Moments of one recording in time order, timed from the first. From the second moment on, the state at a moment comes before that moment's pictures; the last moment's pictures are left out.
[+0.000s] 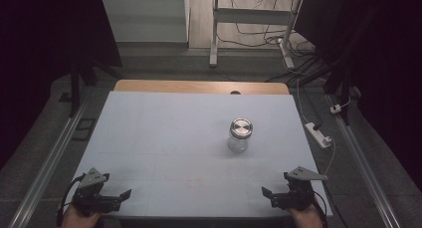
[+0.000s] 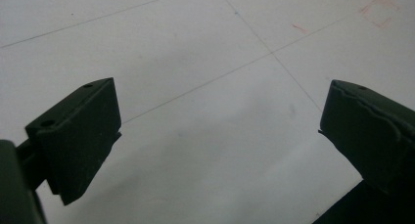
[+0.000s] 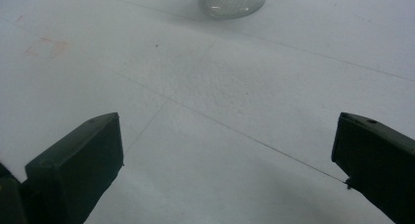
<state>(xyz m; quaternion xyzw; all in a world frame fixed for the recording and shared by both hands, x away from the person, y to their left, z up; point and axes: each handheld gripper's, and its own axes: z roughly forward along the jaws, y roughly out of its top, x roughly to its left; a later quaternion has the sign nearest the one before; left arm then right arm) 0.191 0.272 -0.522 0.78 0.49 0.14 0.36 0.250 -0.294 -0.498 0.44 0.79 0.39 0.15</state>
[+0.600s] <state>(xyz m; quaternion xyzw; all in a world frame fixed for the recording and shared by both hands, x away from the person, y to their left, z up) 0.192 0.274 -0.522 0.78 0.49 0.14 0.35 0.251 -0.290 -0.499 0.43 0.80 0.38 0.16</state>
